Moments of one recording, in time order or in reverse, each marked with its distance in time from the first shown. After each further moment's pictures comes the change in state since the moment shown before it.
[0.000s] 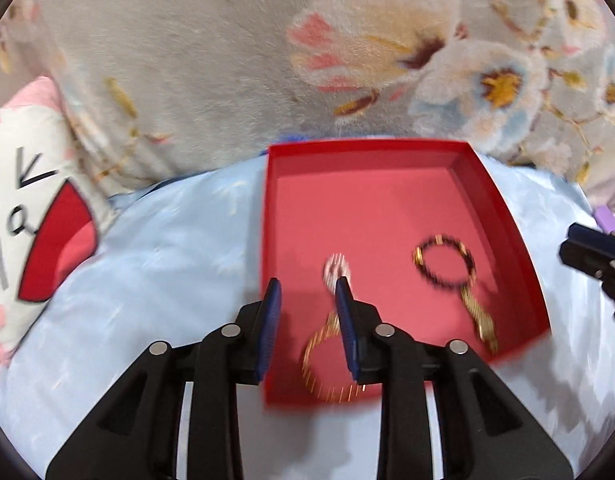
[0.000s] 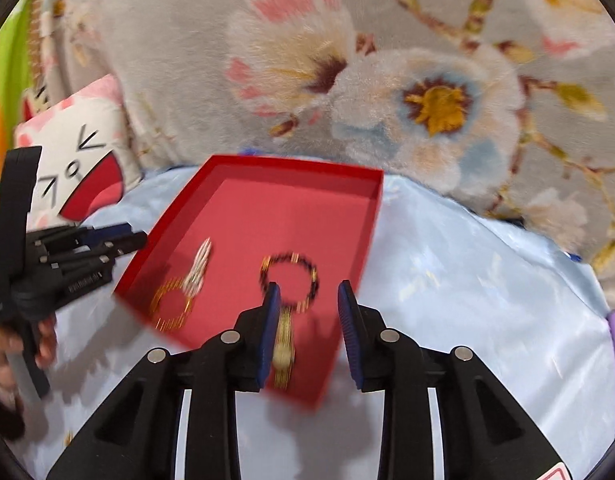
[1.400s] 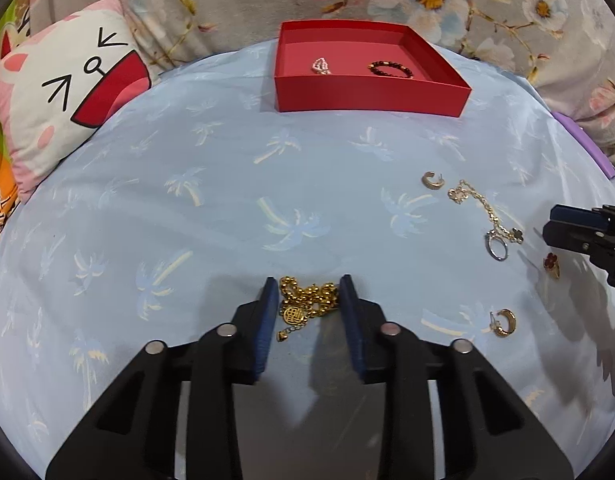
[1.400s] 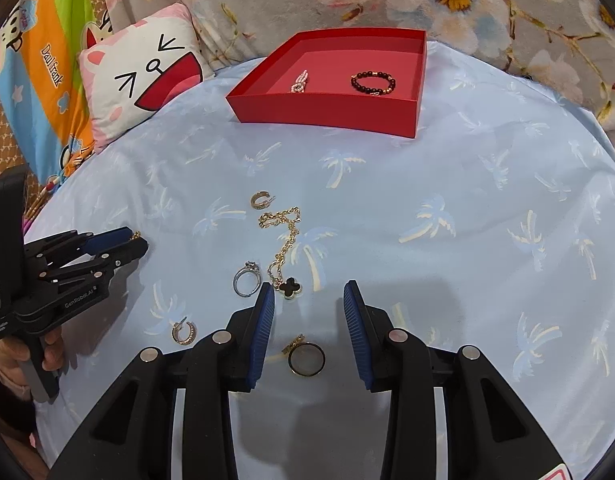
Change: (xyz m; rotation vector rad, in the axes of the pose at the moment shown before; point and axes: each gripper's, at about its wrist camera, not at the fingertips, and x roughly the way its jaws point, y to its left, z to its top) left arm -0.109 -0.017 -0.219 -0.017 0.115 -0.018; right arm -0.077 0.072 -0.190 0.027 0.189 0.142
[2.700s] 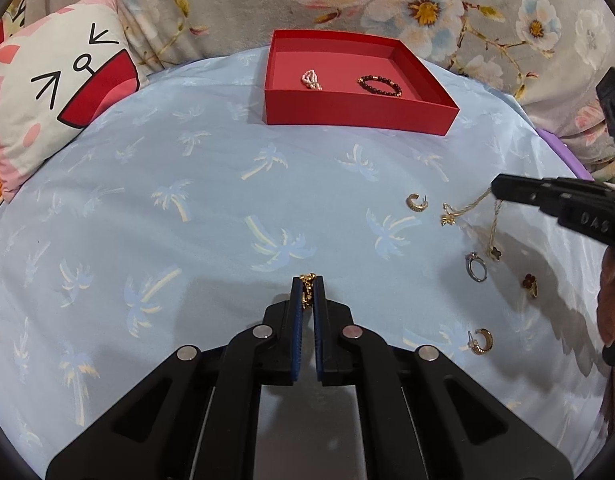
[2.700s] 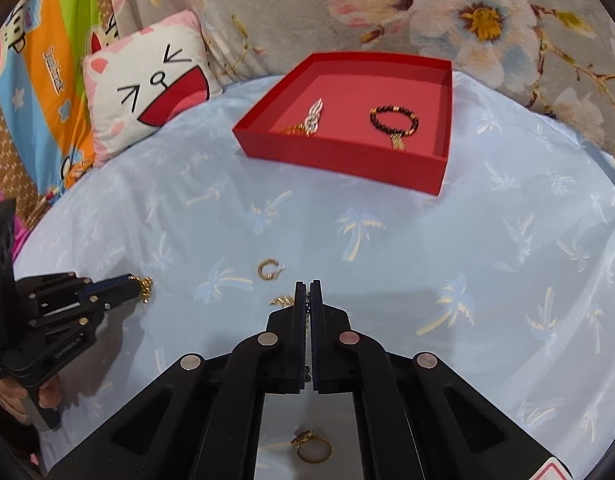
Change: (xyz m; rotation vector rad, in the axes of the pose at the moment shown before) left arm -0.006 0.007 0.010 -0.034 -0.025 -0.075; right arm 0.012 0.007 0.053 -0.039 -0.049 0.011
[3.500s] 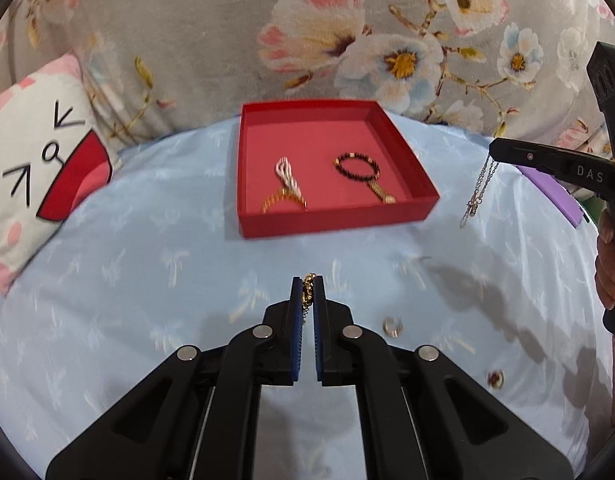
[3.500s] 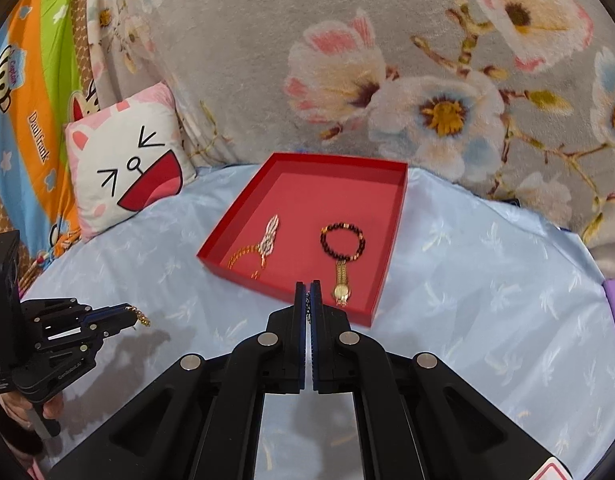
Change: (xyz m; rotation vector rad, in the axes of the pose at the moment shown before) left arm -0.012 -0.008 0.107 0.094 -0.106 -0.058; right arm -0.044 -0.040 0.104 0.023 -0.161 -0.062
